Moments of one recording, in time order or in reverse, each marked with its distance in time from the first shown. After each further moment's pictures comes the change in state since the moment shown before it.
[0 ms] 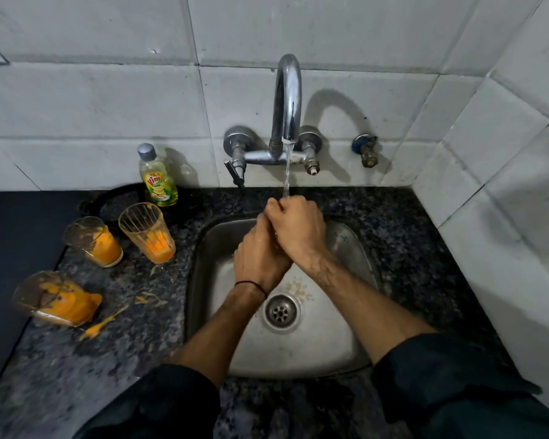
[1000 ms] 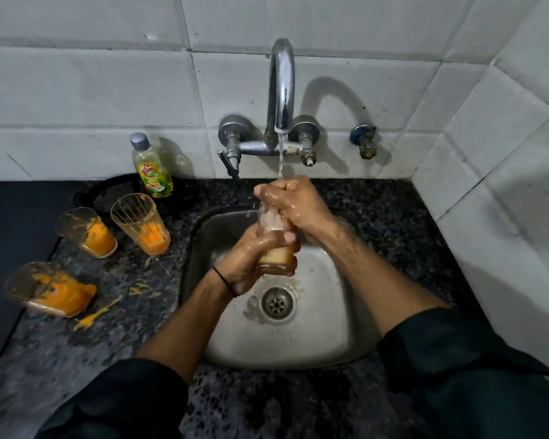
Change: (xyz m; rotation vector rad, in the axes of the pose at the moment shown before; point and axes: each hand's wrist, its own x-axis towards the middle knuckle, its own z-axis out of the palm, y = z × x) left_hand -0.003 -0.007 -0.011 -1.120 -0.593 -0.225; right_hand 0.019 0.010 -0.023 0.579 -0.346 -0.020
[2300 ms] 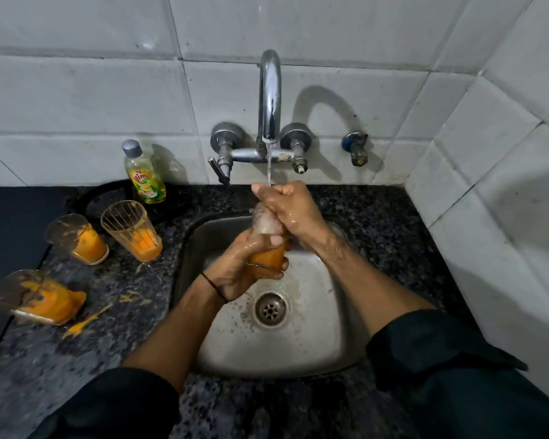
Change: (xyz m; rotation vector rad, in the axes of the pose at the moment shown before) left_hand 0.002 0.006 0.002 -0.058 -0.020 -0.055; right_hand 0.007 0.008 -0.008 0.054 0.054 -0.019
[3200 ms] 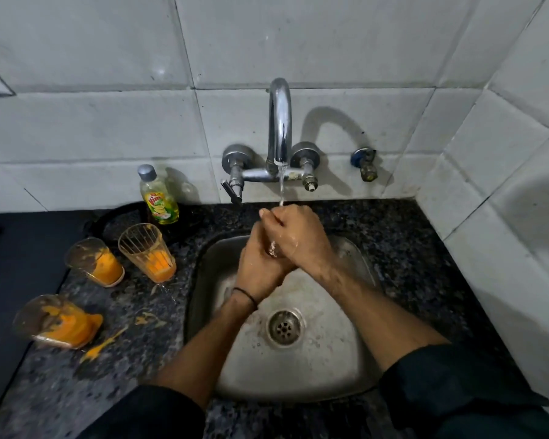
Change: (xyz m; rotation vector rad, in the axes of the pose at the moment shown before) left_hand 0.018 0.001 -0.001 0.688 0.435 0.304; right_hand -0.003 -0.002 0.014 -0.588 0.087 -0.184
